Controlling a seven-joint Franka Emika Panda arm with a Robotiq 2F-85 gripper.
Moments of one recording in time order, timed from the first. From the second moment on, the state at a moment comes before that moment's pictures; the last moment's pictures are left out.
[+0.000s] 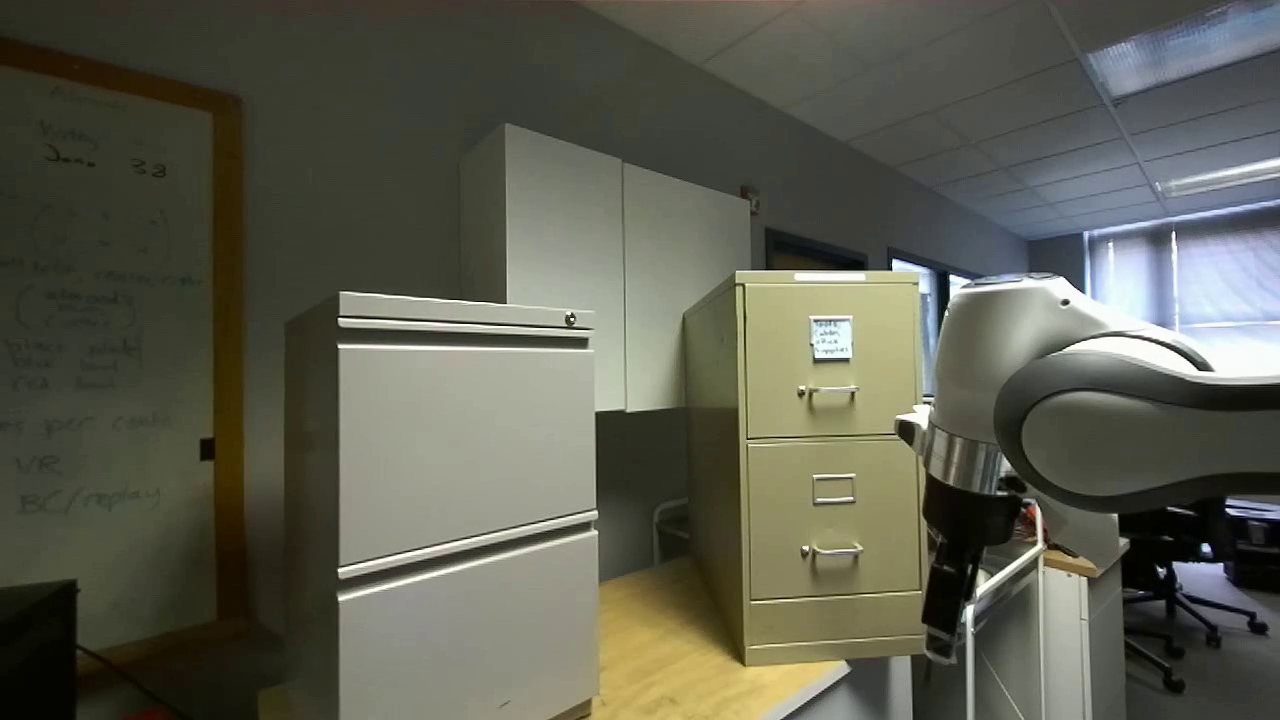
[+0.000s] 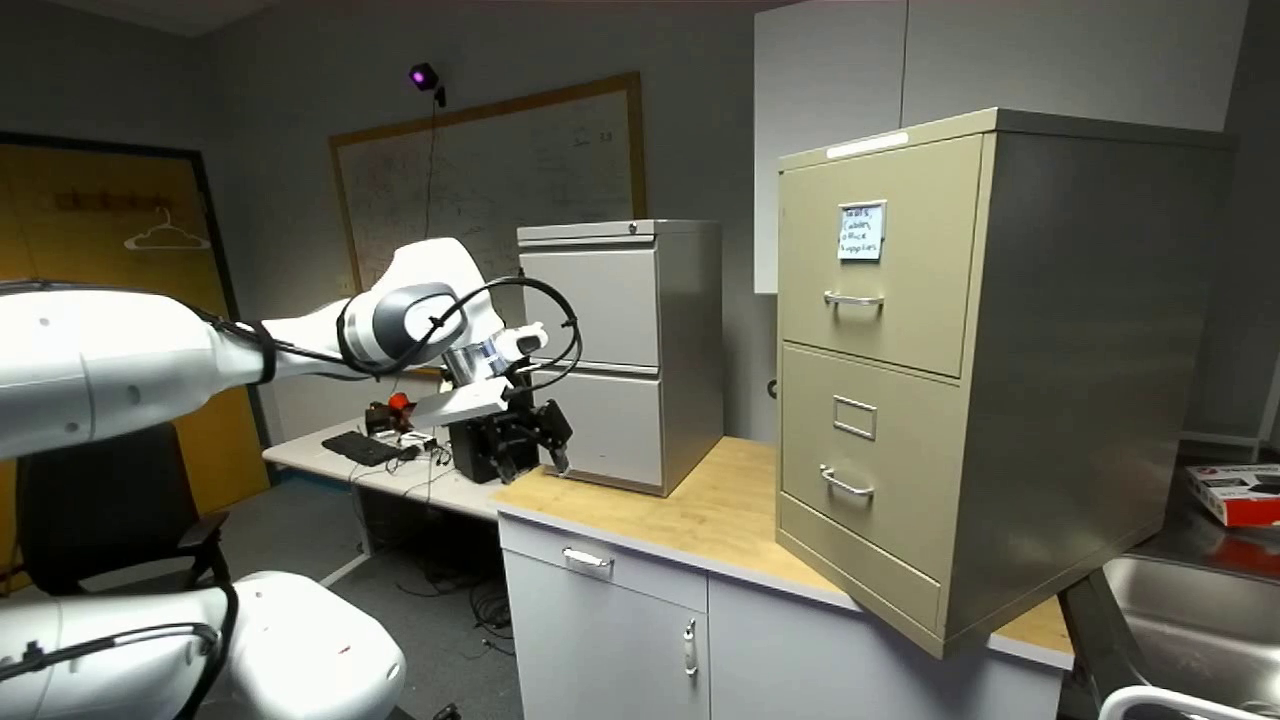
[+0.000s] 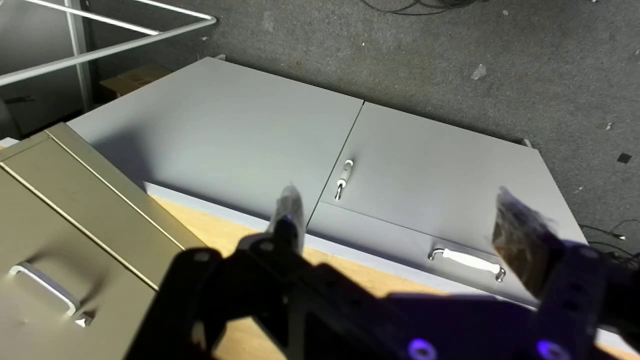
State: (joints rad) arm 0.00 -1.01 0.03 -2.63 -0.18 1.87 -0.21
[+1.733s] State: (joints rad) arm 0.00 -0.40 -0.30 -2.35 0.20 2.72 -0.14
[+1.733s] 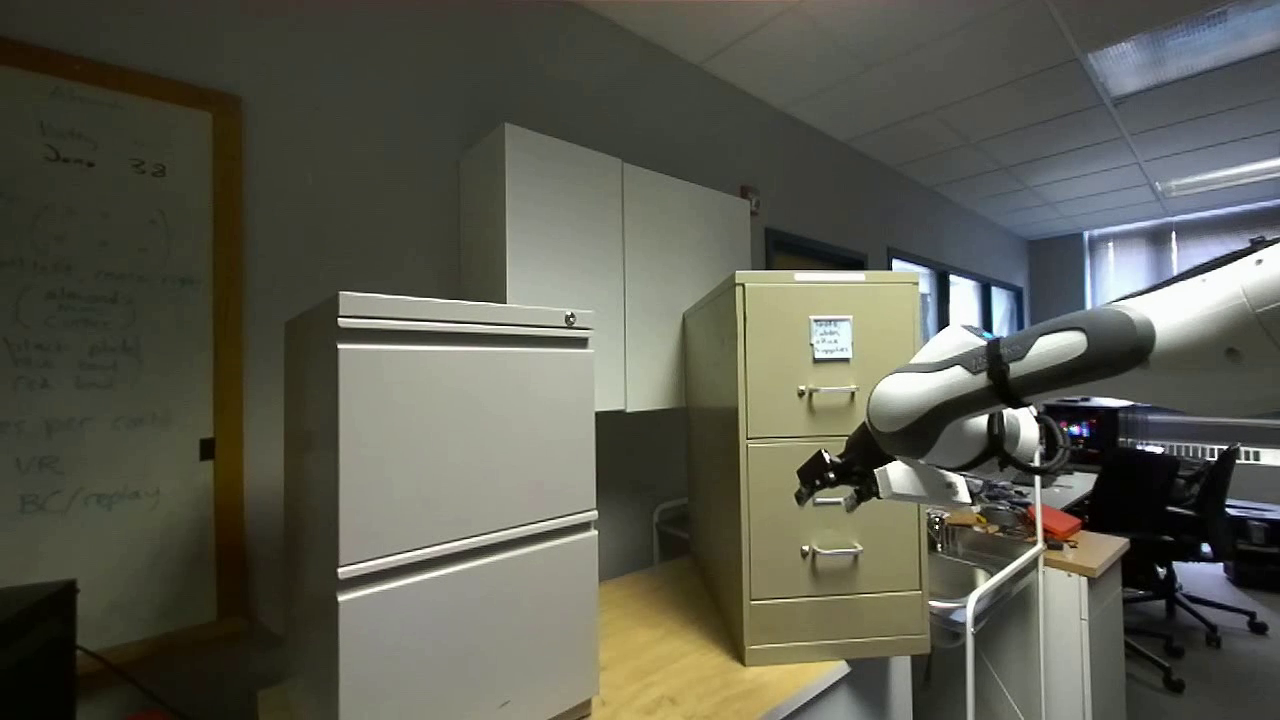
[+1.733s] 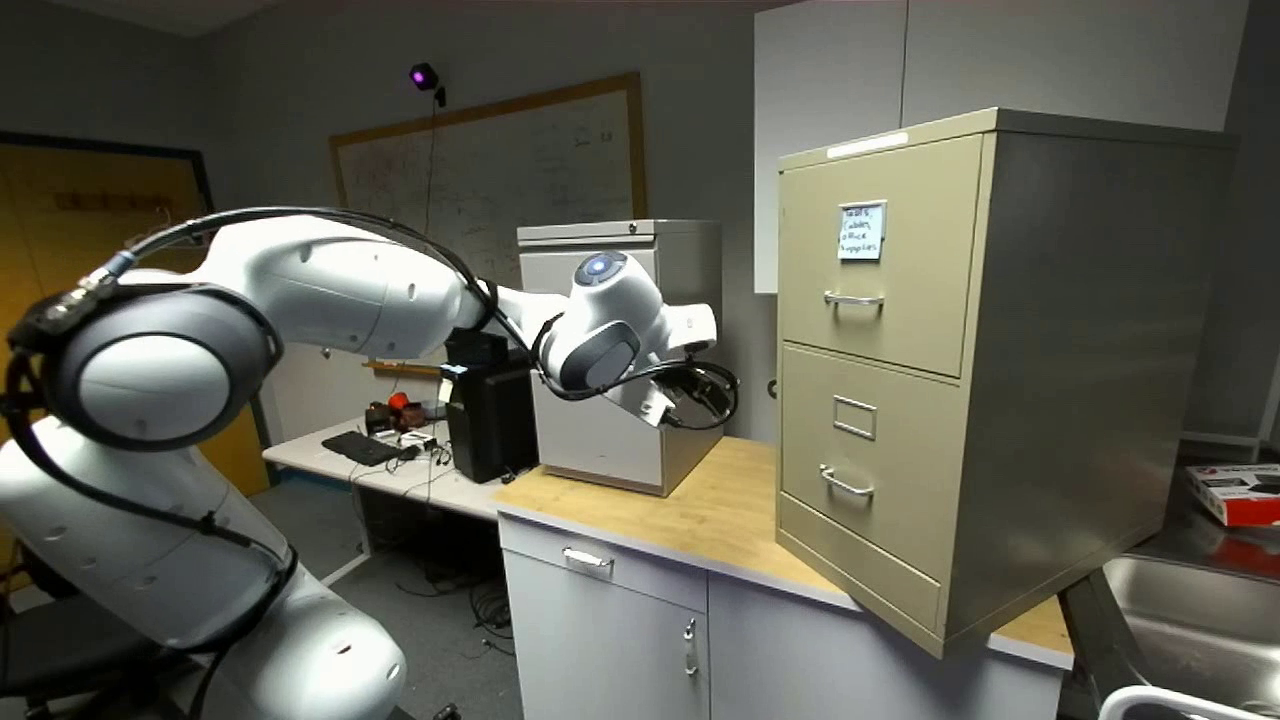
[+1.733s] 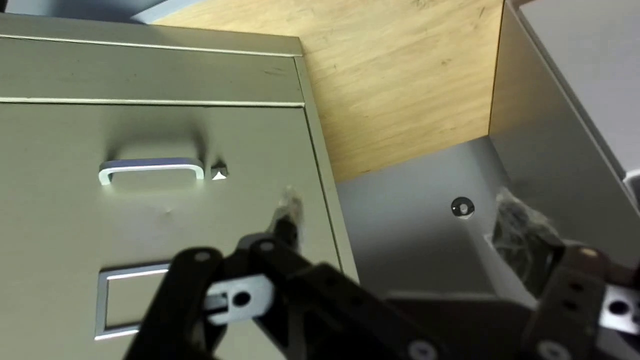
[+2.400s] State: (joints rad) arm 0.27 -0.20 -0.60 -2.22 0.91 2.78 -0.52
